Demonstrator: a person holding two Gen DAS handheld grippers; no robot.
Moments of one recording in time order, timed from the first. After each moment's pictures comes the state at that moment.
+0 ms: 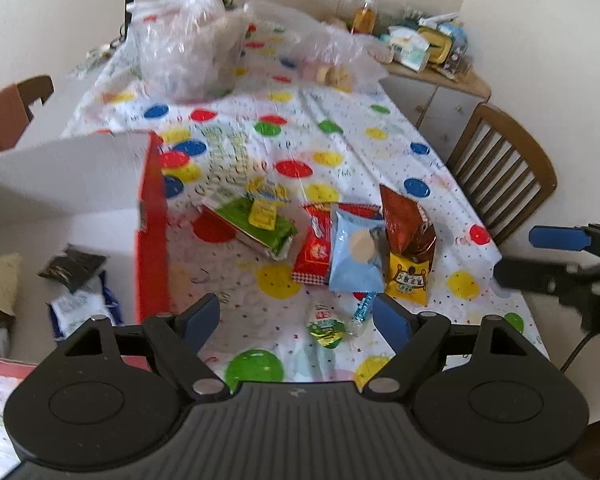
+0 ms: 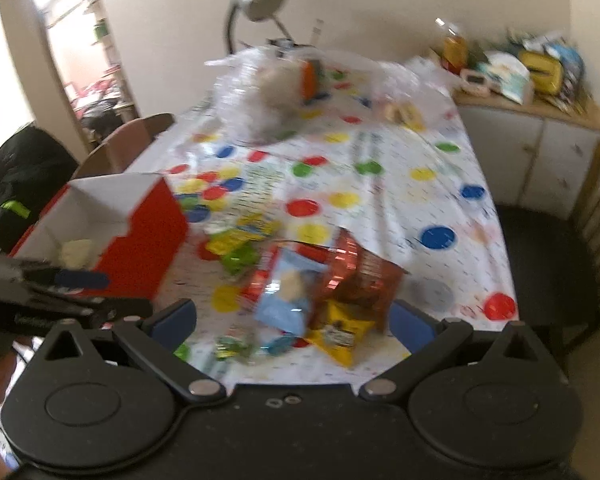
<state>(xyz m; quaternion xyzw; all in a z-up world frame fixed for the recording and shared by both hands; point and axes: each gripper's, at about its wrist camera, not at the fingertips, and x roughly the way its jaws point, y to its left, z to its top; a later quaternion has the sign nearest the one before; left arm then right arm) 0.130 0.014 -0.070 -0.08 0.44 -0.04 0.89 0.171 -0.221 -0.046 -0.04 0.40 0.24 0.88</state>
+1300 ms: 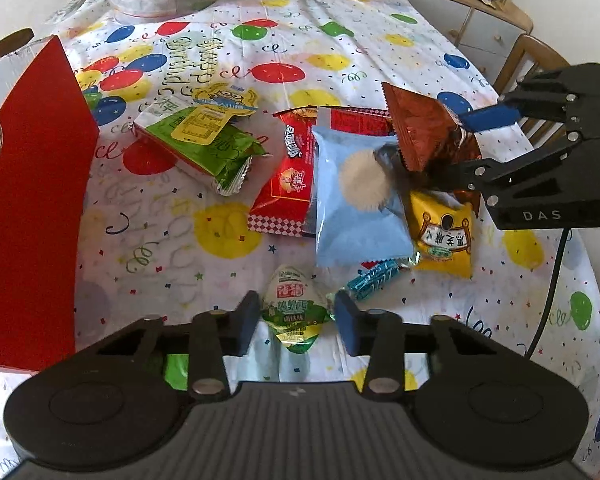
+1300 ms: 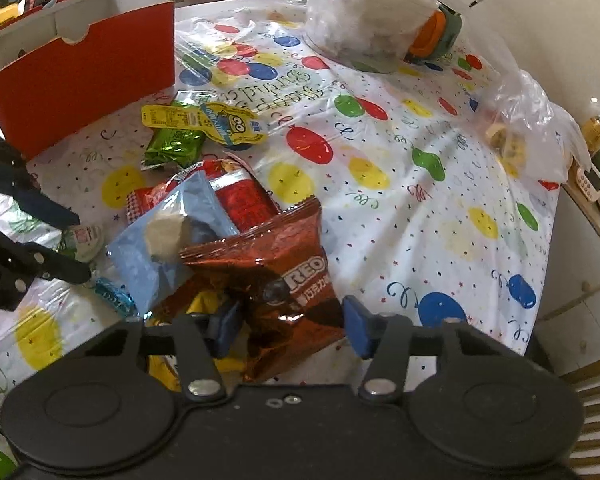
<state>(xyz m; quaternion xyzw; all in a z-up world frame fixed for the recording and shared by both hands) 0.186 -0.049 -0.165 -0.05 0.52 0.00 0.85 0.283 -0.193 -0.142 -0.33 0.38 0.37 0.78</state>
